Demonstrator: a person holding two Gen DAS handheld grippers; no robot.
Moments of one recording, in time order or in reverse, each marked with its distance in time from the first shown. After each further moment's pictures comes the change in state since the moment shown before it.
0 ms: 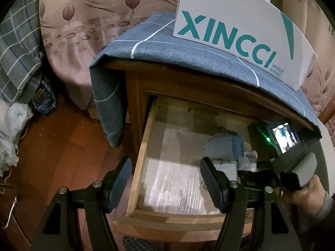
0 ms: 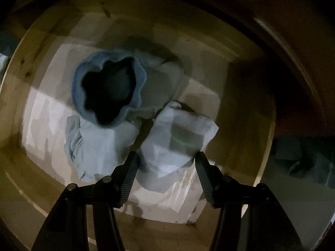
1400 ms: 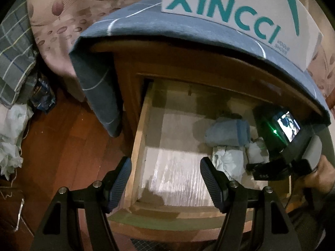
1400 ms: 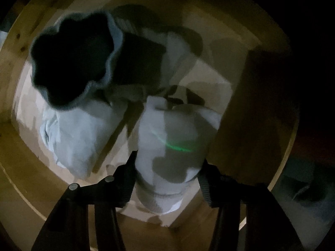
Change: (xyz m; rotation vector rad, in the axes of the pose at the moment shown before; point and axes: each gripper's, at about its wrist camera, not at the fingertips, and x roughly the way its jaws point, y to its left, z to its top) left arm 0.023 -0.013 -0.002 0.064 0.106 0.039; right arm 0.033 0.006 -0.012 -0.151 0.115 0.067
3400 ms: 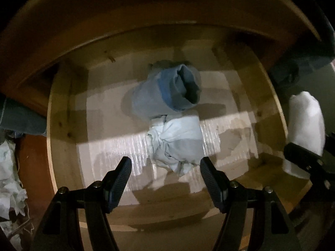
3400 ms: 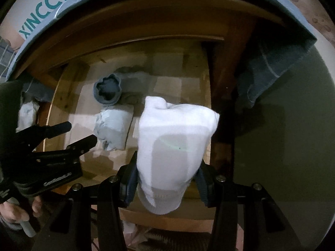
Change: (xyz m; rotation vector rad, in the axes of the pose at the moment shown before) left arm 0.083 -0.119 -0.005 0.310 0.295 -0.046; right arm -0.097 -0.063 -0.124 0.438 -0.363 0.204
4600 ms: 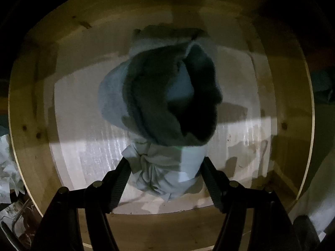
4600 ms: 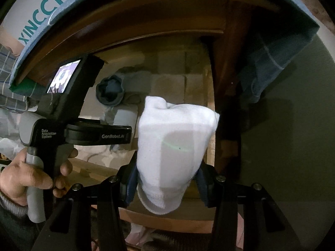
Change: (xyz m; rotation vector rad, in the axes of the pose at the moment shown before) left arm 0.075 0.000 0.048 -0.087 0.306 0.000; right arm 0.003 0.000 -0.004 0.033 0.018 0.072
